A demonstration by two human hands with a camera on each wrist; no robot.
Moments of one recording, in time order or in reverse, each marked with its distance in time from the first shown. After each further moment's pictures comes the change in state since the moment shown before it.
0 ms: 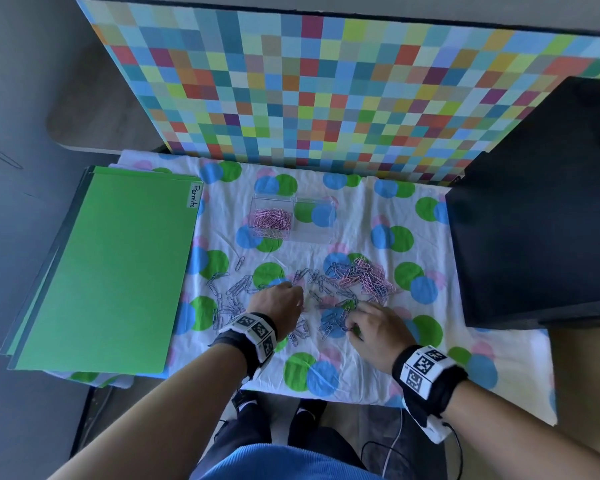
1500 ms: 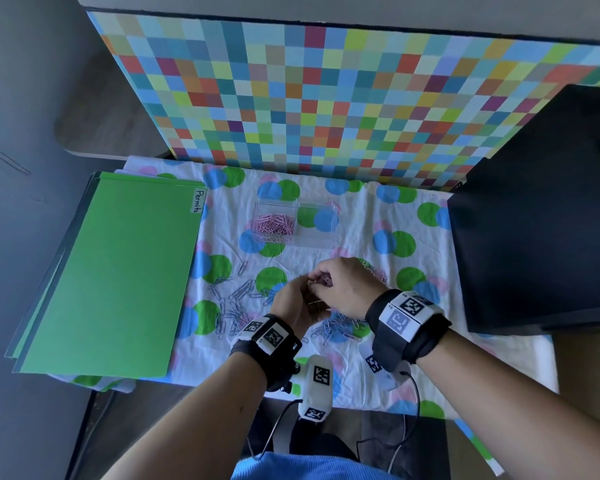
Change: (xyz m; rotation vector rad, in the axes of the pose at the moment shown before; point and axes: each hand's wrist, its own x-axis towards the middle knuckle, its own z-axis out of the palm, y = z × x) left_hand 0.007 0.041 -0.017 -1.915 -0.056 -0.516; right_hand 0.071 -0.067 -0.073 0.371 -0.069 0.069
